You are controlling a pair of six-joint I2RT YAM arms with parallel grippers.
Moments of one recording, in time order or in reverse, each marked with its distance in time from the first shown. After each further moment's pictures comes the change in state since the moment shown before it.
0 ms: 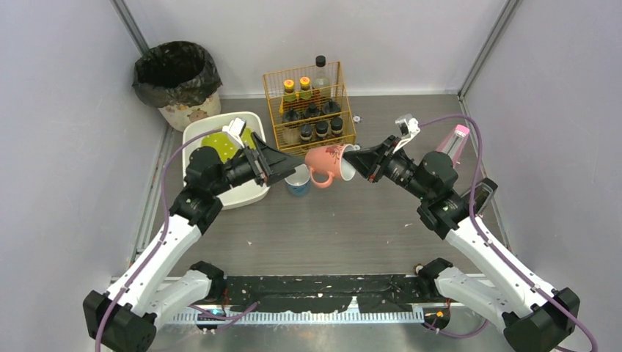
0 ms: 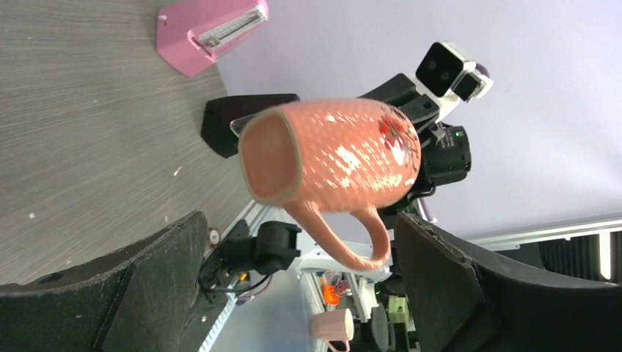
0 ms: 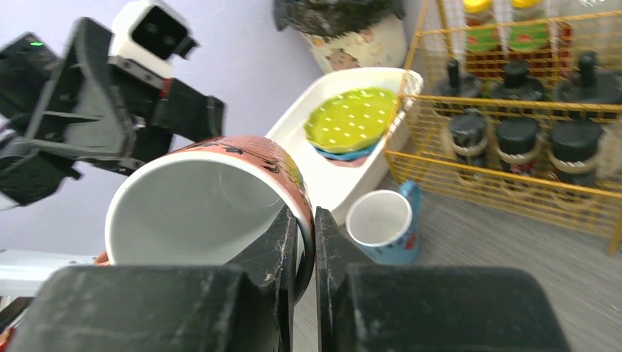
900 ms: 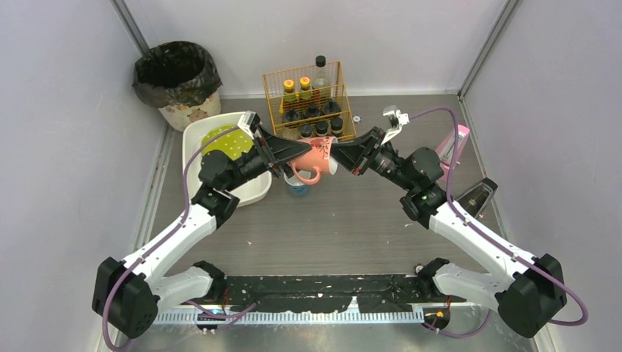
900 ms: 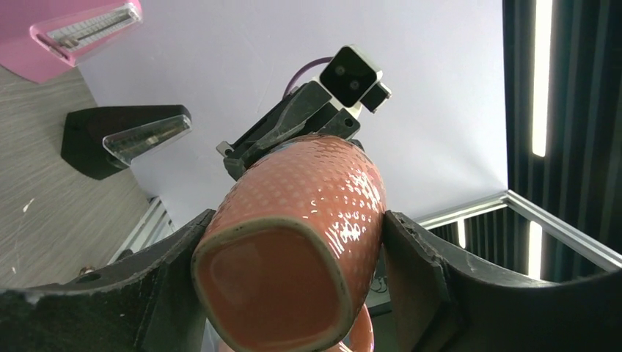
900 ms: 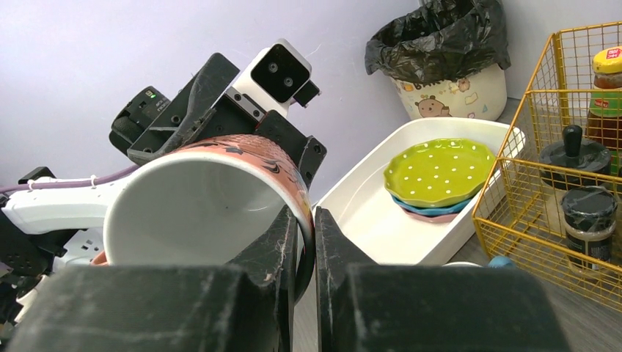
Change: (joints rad) left arm -0.103 0.163 -0.056 0.532 -0.047 -0.377; right arm 0.073 0.179 -0.001 0.419 -0.102 0.166
